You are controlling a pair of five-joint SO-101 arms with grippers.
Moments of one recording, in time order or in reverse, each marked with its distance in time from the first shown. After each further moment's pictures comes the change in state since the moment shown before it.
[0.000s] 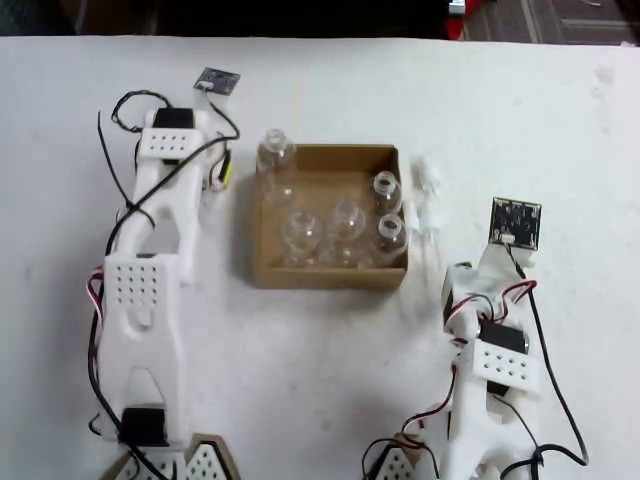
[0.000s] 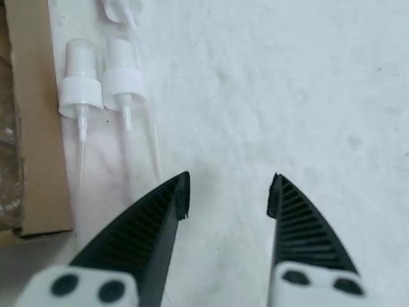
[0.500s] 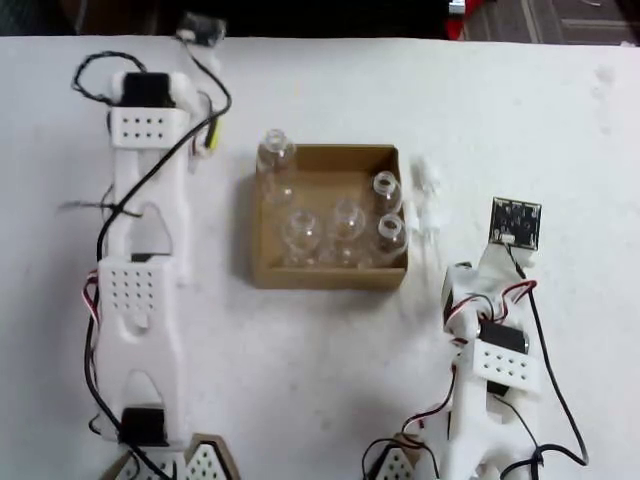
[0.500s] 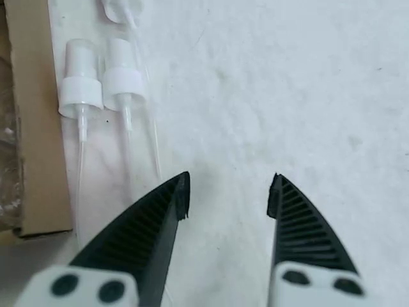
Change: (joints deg) left arm 0.0 -4.7 -27.6 21.5 0.0; right arm 0.0 0.0 0.0 0.0 0.0
